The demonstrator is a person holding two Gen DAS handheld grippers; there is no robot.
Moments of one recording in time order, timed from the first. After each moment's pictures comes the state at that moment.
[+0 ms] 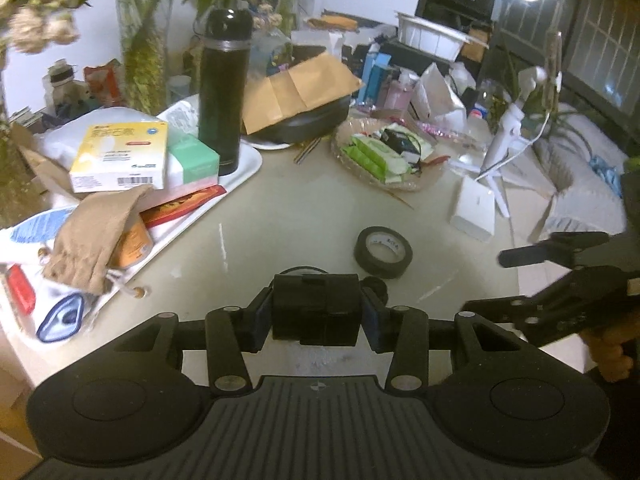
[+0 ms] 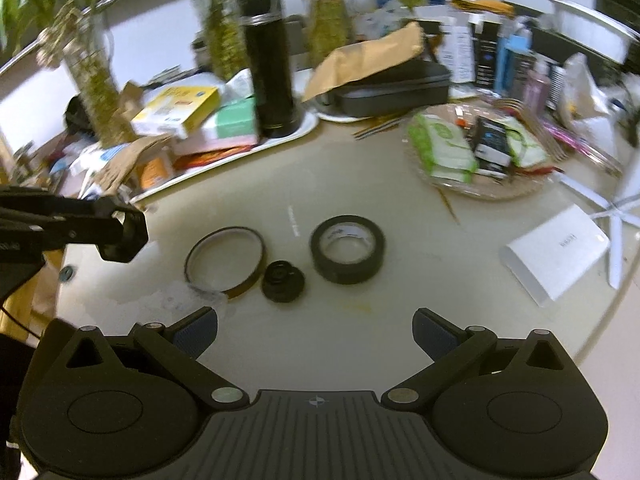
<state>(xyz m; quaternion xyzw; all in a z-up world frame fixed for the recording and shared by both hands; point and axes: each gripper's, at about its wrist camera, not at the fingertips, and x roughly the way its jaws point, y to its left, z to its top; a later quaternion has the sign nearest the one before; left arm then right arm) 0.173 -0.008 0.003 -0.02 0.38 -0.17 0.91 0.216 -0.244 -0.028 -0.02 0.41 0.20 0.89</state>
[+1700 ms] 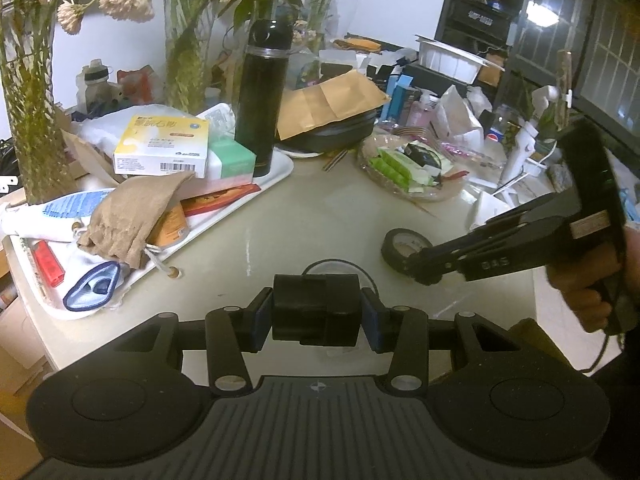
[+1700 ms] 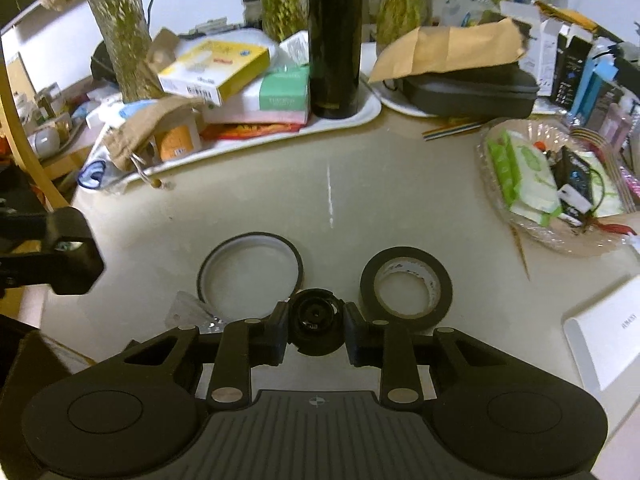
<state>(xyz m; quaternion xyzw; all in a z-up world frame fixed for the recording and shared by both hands) 0.148 0.015 -0.014 -0.03 0.34 -0.14 0.93 0.272 -0.190 -0.042 -0.09 0.43 0.25 0.86</state>
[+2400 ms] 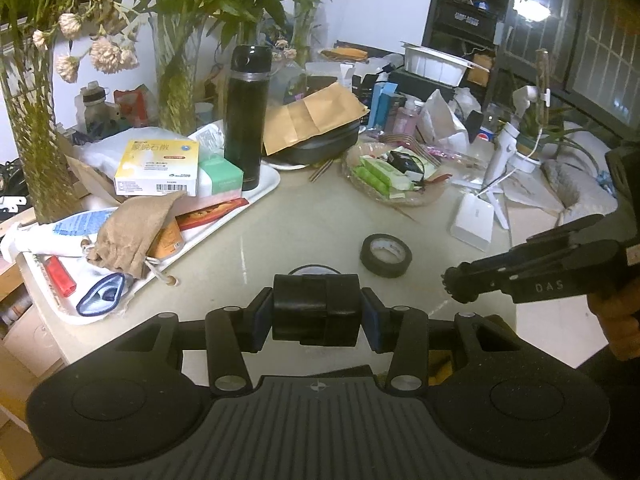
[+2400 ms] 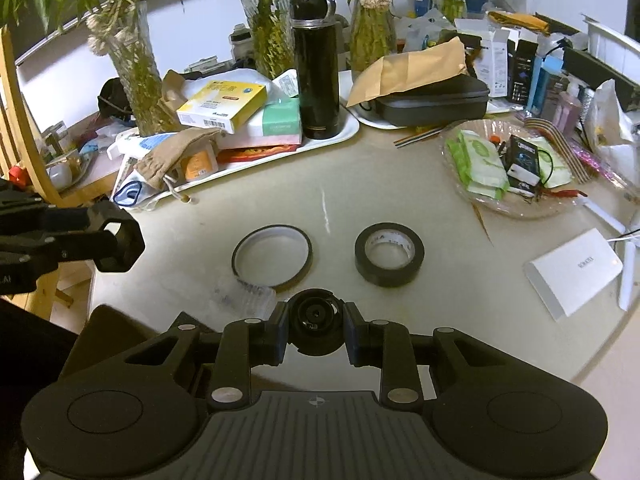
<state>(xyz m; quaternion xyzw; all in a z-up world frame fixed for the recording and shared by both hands) 0.120 -0.001 0.015 -0.01 0.34 -0.14 0.93 0.193 -0.223 -0.002 -0.04 0.41 0.23 0.88</state>
